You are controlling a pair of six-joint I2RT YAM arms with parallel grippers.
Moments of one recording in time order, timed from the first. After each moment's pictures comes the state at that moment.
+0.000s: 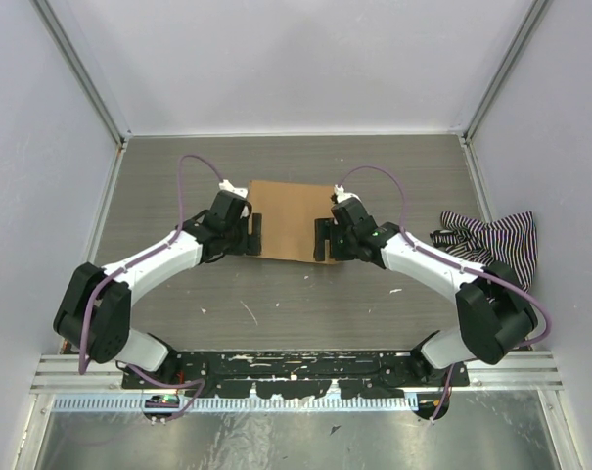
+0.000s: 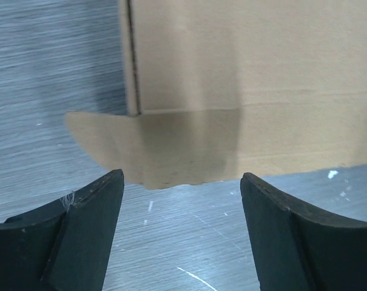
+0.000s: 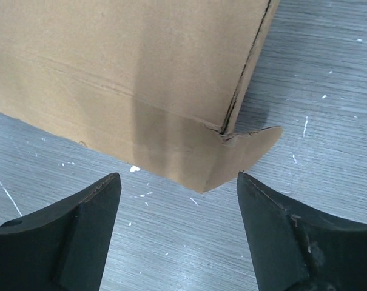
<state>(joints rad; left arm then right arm) -0.56 1.47 0.92 -0.34 -0.07 -0.41 0.61 1.44 0.90 -0.34 0.03 0.47</state>
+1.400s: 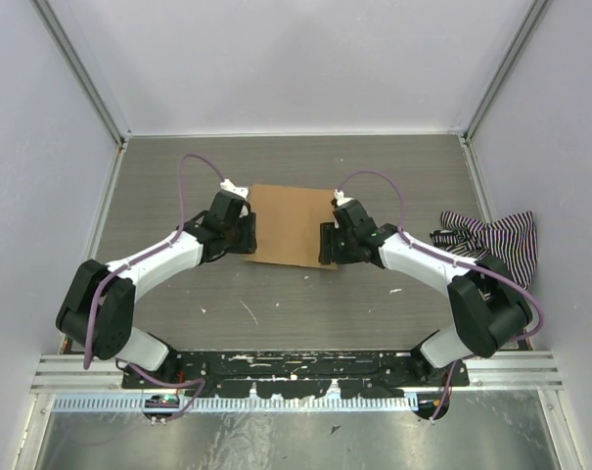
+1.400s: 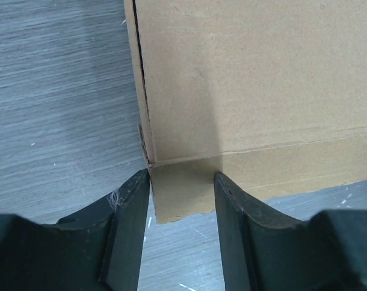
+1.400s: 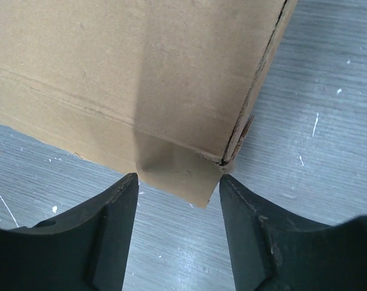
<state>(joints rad) -0.55 1.48 0.87 -0.23 -0.08 -0.38 0.60 1.48 0.86 -0.29 -0.01 0.46</state>
